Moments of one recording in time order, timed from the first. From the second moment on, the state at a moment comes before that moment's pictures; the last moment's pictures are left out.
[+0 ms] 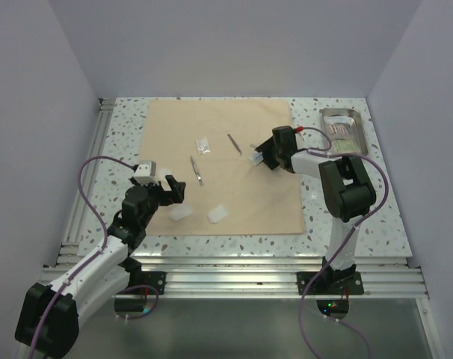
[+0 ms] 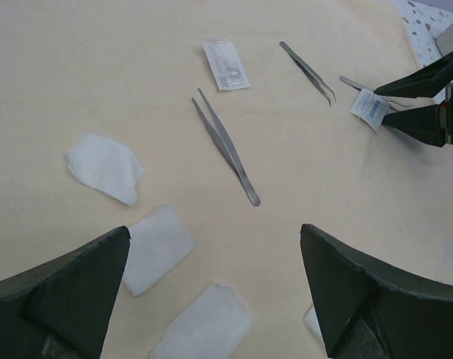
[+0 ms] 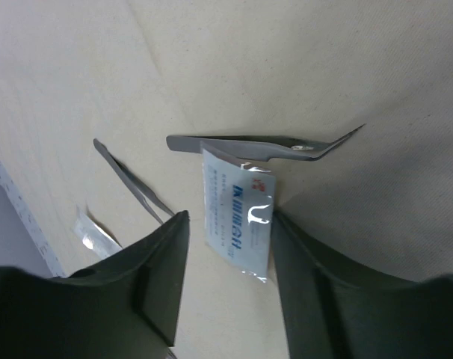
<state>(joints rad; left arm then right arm) -0.37 0.81 0.27 0.27 -0.11 -0.38 0.33 1.98 1.17 0.05 0.09 1.20</state>
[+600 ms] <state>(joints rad) -0.37 0.81 0.27 0.27 -0.11 -0.38 0.33 2.00 1.02 0.33 0.10 1.18</state>
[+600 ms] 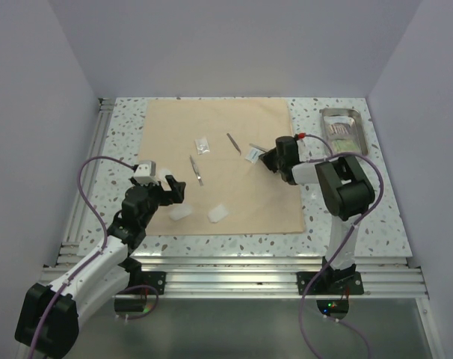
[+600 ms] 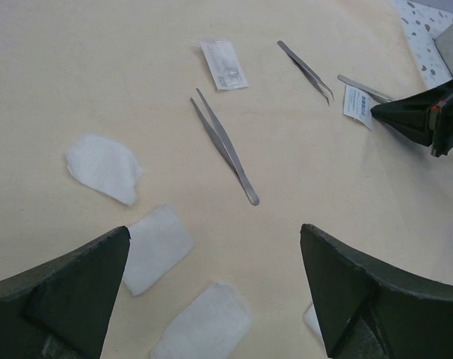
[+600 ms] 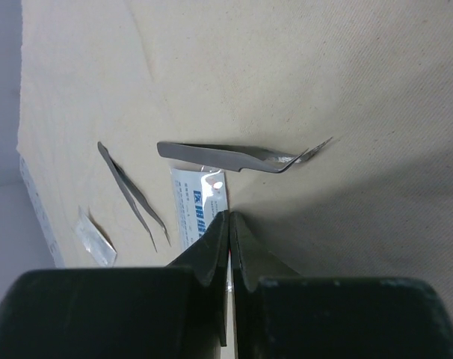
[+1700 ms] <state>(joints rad) -0.50 1.88 1.25 0.18 0.37 -0.43 0.31 1.82 1.06 0.11 -0.12 0.85</state>
